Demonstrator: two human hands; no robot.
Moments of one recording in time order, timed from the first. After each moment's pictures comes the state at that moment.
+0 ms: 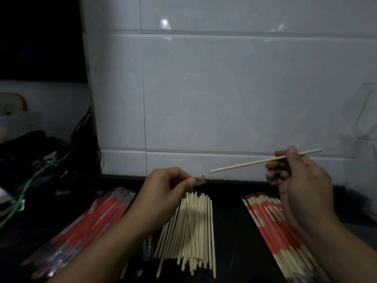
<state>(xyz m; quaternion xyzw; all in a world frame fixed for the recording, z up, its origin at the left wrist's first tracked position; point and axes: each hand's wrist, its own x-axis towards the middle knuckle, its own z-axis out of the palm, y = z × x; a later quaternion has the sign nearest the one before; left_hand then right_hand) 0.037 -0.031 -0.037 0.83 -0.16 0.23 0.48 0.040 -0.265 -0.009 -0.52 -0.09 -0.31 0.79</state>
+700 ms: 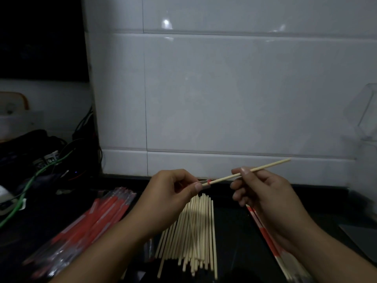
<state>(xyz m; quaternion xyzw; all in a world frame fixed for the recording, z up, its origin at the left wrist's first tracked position) 0.034 -0.033 -0.037 0.83 -0.19 0.21 0.48 0.036 -0.242 -0.027 -0.65 -0.13 -0.13 0.74</state>
